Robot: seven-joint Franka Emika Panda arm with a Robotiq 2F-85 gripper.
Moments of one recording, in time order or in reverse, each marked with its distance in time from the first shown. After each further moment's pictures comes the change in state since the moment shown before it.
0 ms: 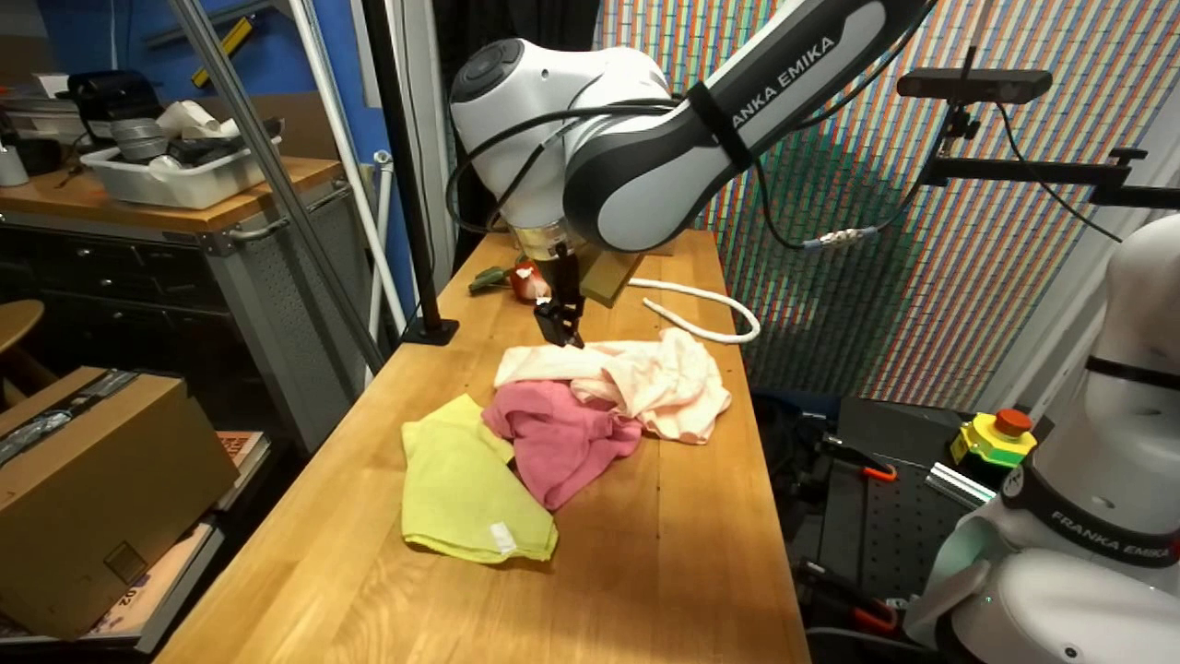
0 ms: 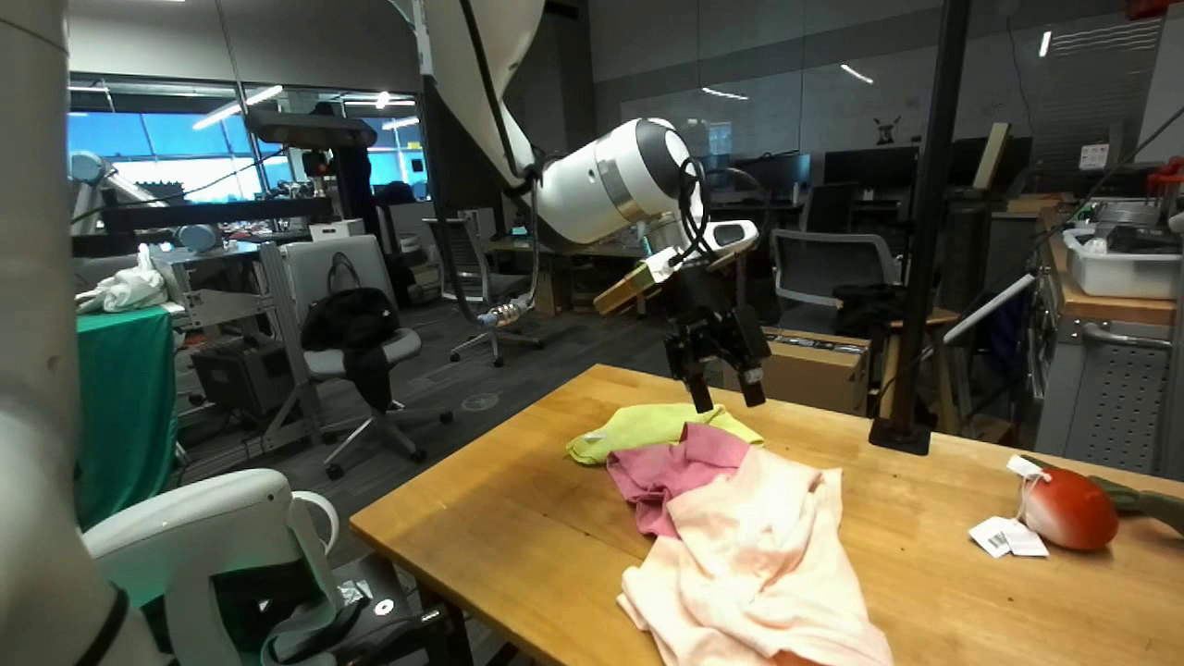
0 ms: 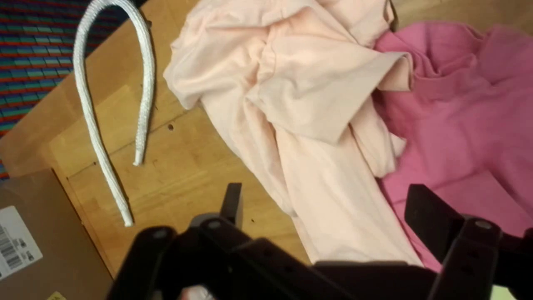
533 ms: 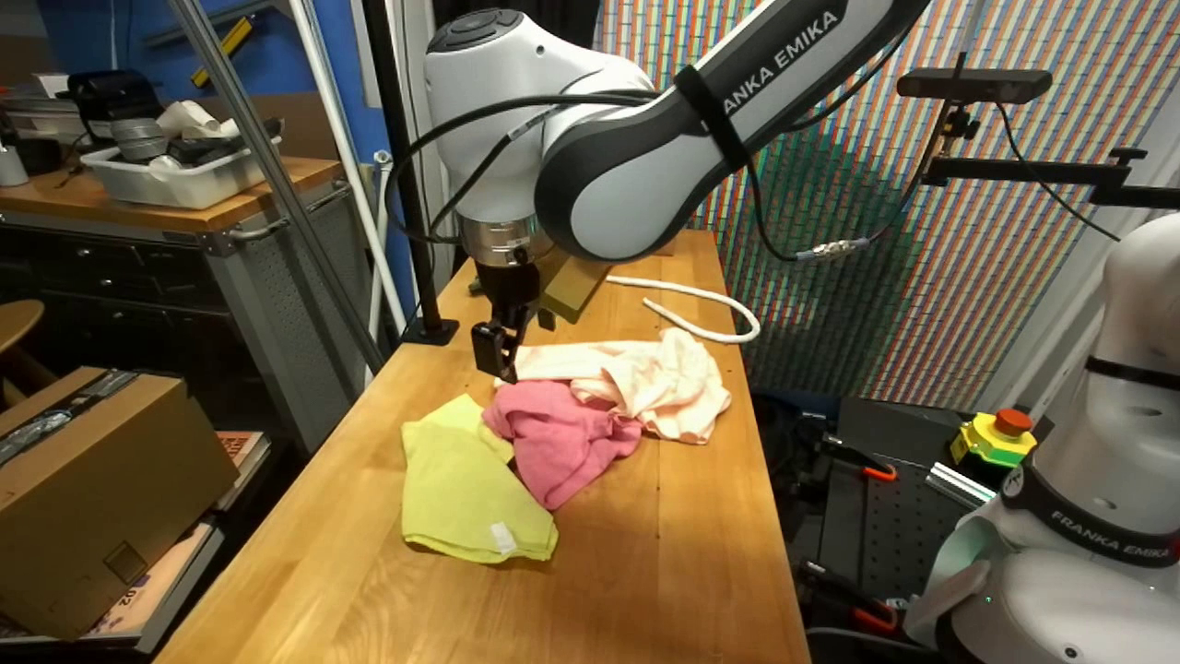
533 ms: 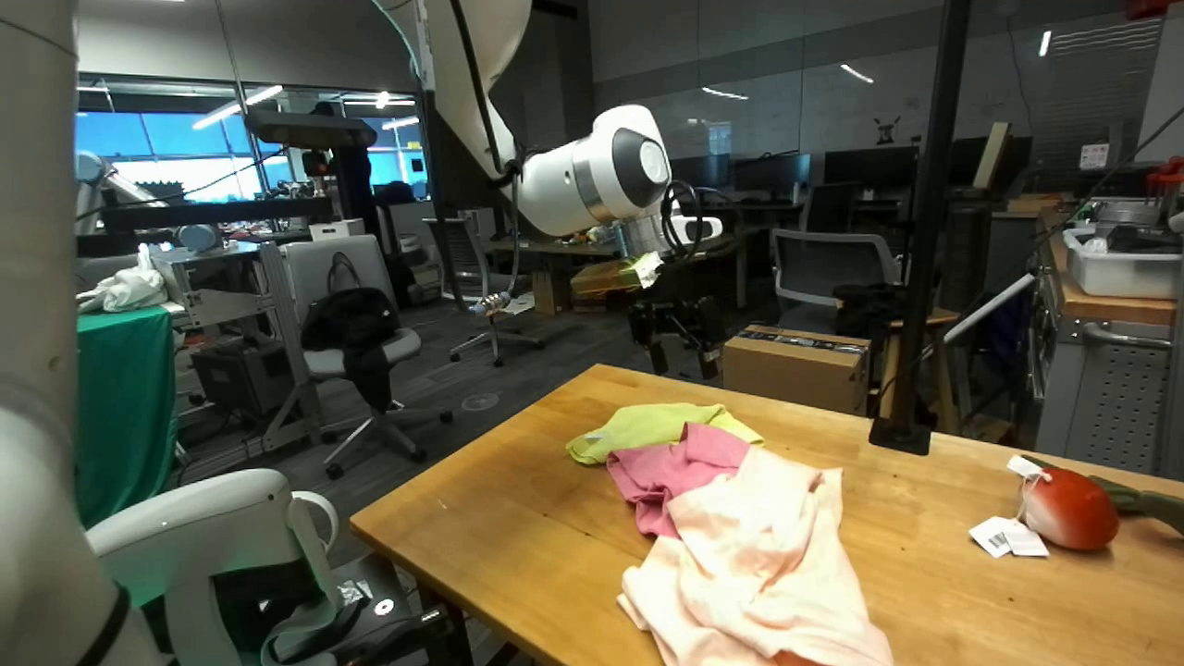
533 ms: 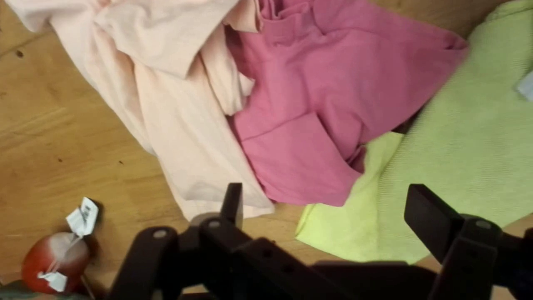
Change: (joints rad) arm 0.023 0.017 0.053 0.015 0.171 0.223 -0.156
